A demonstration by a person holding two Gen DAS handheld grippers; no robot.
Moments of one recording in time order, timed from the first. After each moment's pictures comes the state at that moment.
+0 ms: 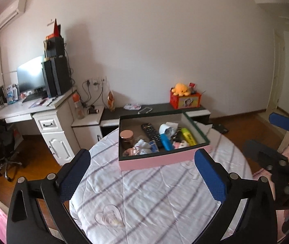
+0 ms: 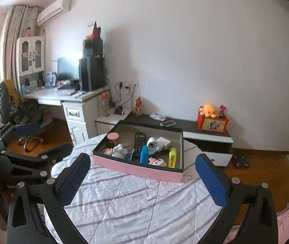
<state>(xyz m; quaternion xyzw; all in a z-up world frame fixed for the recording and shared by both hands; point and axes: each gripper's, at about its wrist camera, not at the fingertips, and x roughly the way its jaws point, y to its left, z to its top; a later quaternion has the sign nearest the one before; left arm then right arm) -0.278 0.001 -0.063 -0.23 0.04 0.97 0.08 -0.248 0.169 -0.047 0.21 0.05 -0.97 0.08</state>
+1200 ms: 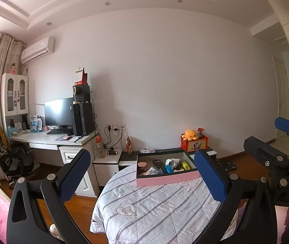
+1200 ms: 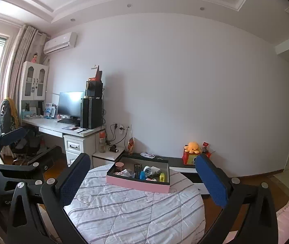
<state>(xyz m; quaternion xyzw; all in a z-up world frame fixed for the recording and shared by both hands) -0.074 -0.012 -0.013 -0.05 0.03 1.00 0.02 -0.060 0.152 0.002 0.05 0.05 -1.00 0.05</state>
